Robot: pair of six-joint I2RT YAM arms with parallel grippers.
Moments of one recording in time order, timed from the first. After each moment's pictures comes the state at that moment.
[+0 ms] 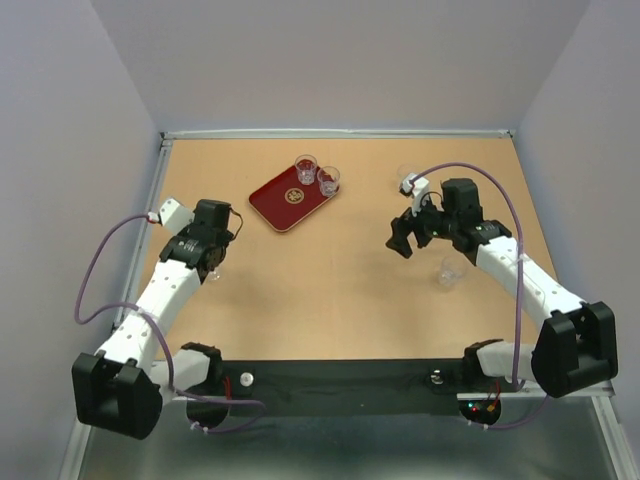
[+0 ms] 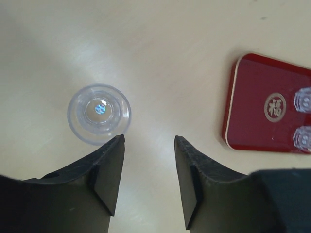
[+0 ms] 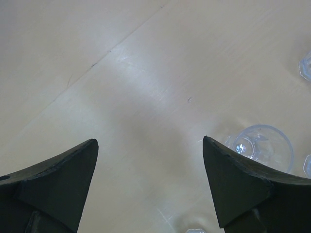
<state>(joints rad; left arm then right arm) -0.29 1.04 0.85 -0.70 -0.57 -1.08 0.27 1.26 0.89 -0.30 -0.53 -0.31</state>
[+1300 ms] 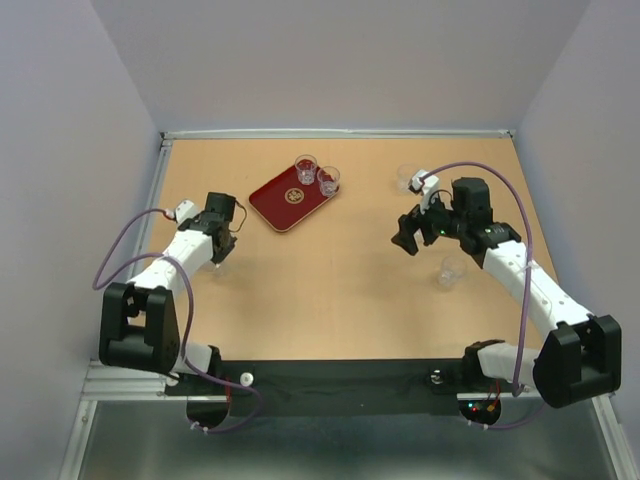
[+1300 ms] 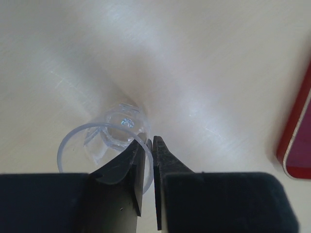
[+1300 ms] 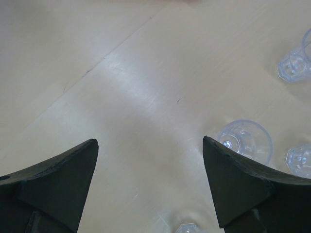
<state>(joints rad) -0.17 1.40 0.86 -0.61 -0.47 -1.03 0.23 1.20 0.89 -0.30 -0.54 -0.31</state>
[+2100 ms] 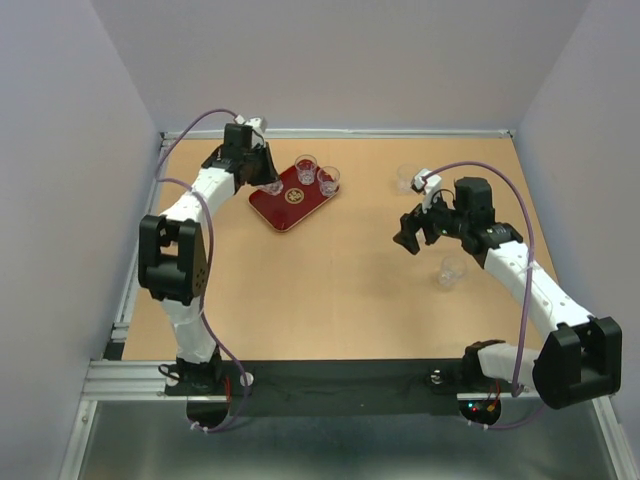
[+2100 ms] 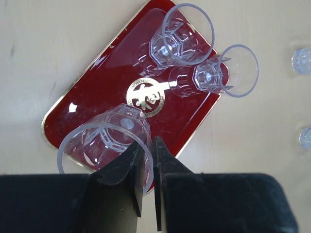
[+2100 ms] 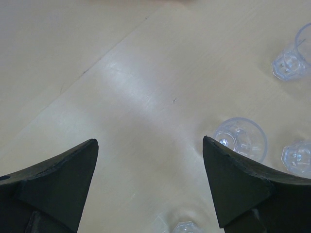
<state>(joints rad) -0.20 1.83 1.46 -0.31 0.21 -0.32 0.22 1.20 0.89 -0.30 -0.54 -0.31</state>
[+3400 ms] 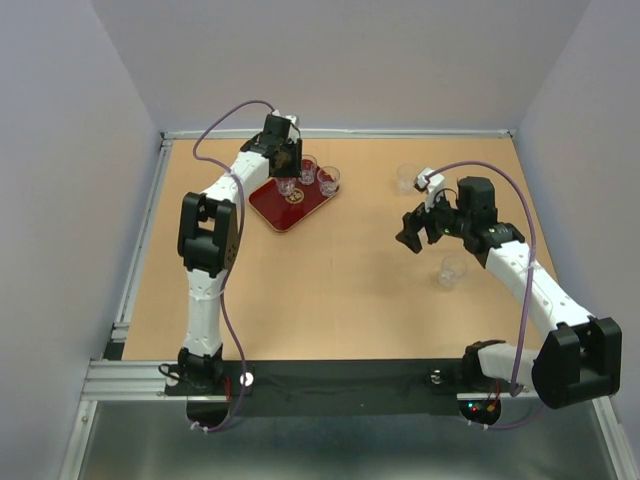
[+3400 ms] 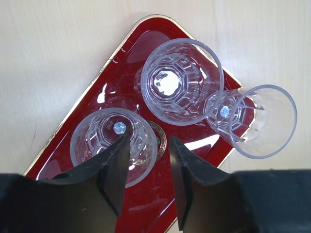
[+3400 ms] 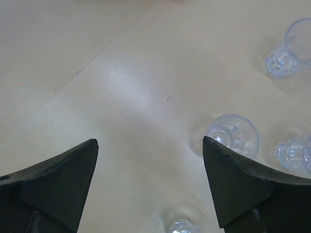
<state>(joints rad) -0.32 2.21 1.90 -0.49 0.03 -0.23 0.19 1.20 0.88 -0.30 -0.54 -0.32</state>
